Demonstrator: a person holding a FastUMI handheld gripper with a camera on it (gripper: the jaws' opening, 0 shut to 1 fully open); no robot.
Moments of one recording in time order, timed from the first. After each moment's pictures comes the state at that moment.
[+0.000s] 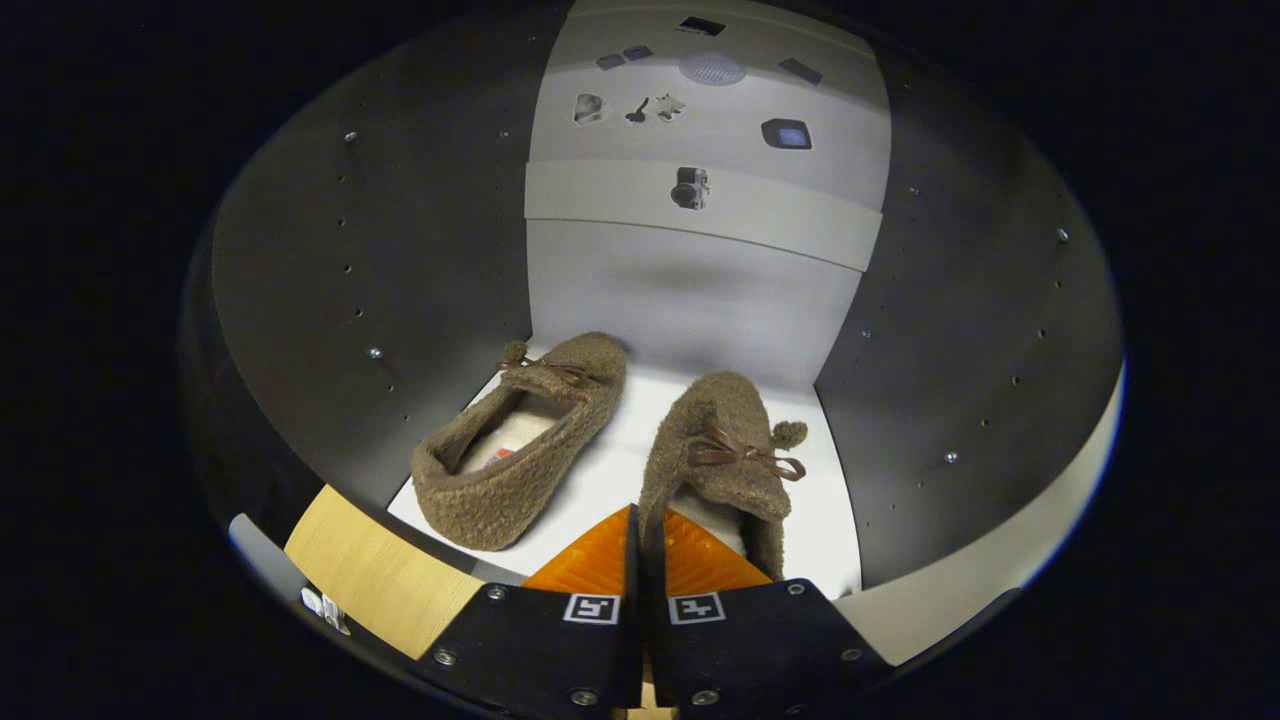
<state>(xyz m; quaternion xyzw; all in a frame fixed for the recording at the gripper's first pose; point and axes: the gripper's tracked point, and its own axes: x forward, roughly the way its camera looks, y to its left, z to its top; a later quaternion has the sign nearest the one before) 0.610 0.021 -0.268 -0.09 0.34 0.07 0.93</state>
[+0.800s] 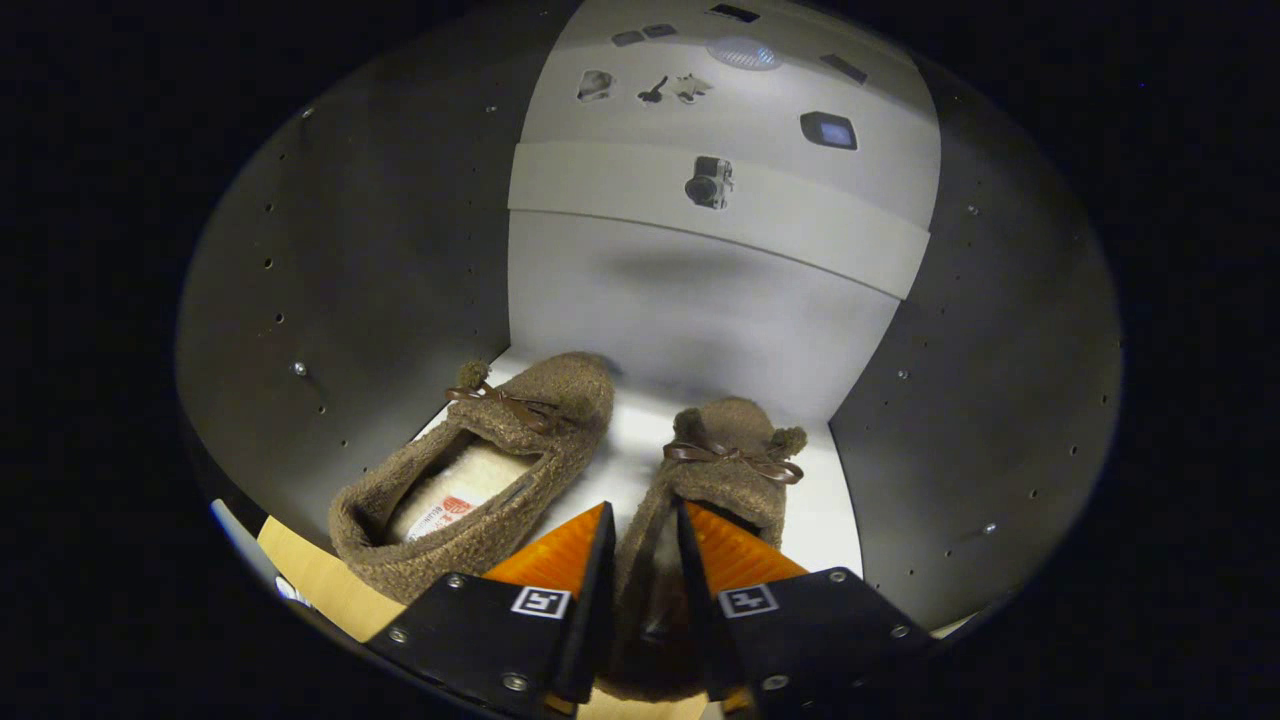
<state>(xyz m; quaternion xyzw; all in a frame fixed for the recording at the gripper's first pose) 0.660 0.025 -0.280 -0.12 0.32 0.07 0.94</state>
